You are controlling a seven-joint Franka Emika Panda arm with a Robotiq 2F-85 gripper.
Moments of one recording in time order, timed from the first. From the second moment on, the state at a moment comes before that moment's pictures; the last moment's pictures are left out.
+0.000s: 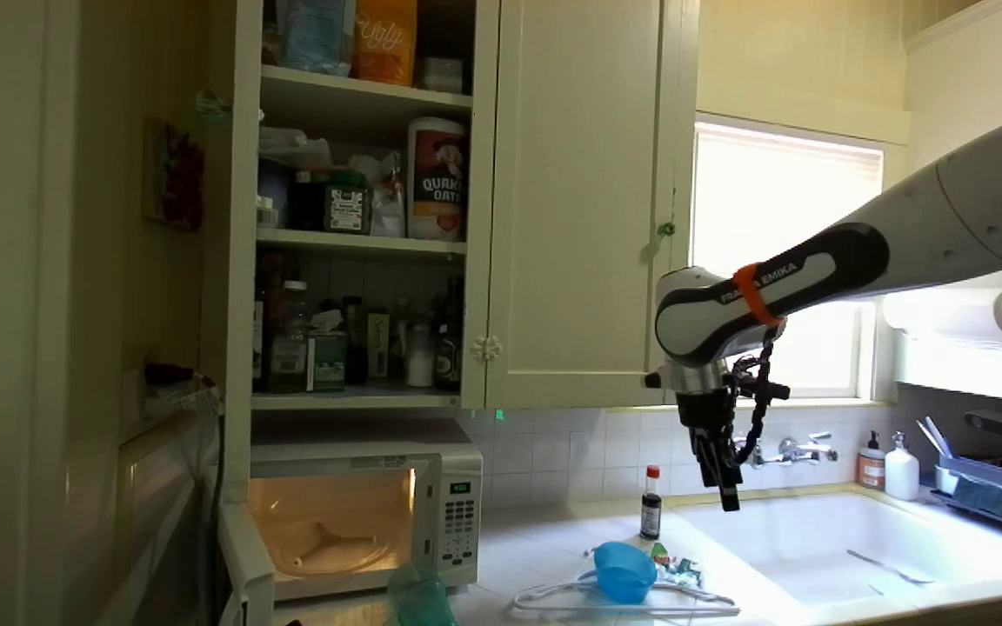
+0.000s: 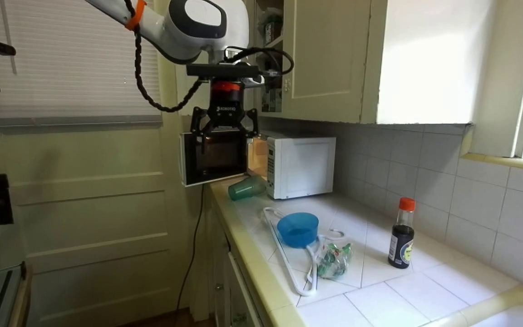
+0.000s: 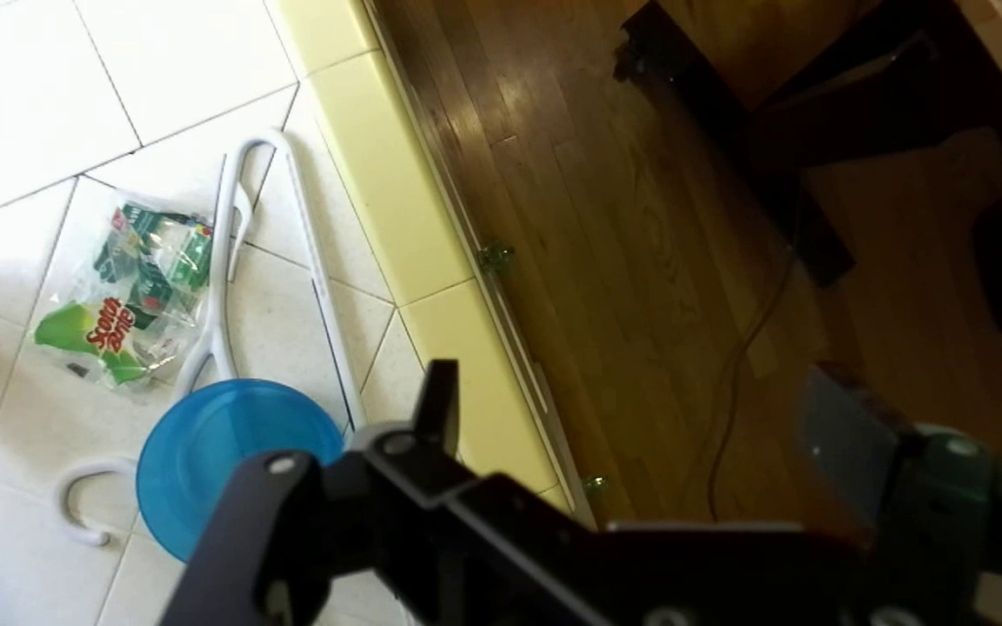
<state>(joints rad) 0.02 -0.11 -0.21 -2.06 -0.22 1.85 -0.98</state>
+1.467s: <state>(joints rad) -0.14 0.07 -0.09 -2.33 -0.61 2.74 -0.25</state>
